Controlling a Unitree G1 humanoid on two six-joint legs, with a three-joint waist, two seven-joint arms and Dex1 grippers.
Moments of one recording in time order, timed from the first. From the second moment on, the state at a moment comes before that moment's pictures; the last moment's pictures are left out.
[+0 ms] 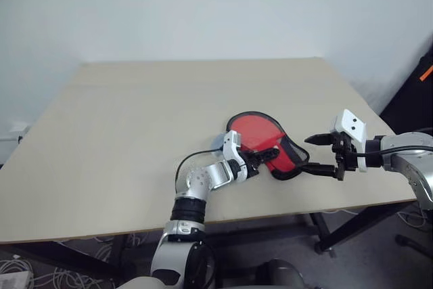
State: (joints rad) left arm -0.57 -0.17 0.18 0.40 -0.71 0.98 -0.21; right arm -0.38 -0.89 0.05 -0.20 0.39 0.69 1.08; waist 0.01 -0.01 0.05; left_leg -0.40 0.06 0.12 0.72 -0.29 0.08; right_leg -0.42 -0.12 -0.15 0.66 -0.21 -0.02
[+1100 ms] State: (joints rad) left arm -0.68 -0.14 0.25 0.52 -0.83 1.05 0.18; right arm -0.39 -0.88 0.05 -0.22 0.39 0.70 1.05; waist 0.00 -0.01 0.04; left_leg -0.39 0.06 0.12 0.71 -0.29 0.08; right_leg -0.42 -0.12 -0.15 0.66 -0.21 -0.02
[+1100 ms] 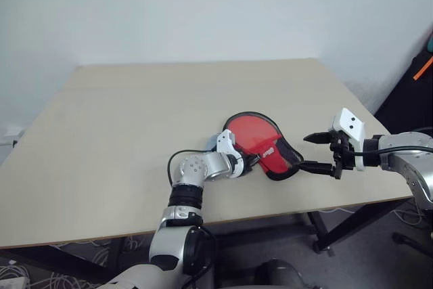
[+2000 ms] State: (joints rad) left arm -0.53 -0.14 0.40 -0.01 -0.99 1.61 0.34; right arm -0.39 -0.83 0.08 -0.23 0.39 0.70 1.03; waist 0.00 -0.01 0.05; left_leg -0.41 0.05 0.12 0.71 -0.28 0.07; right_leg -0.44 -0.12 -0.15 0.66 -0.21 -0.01
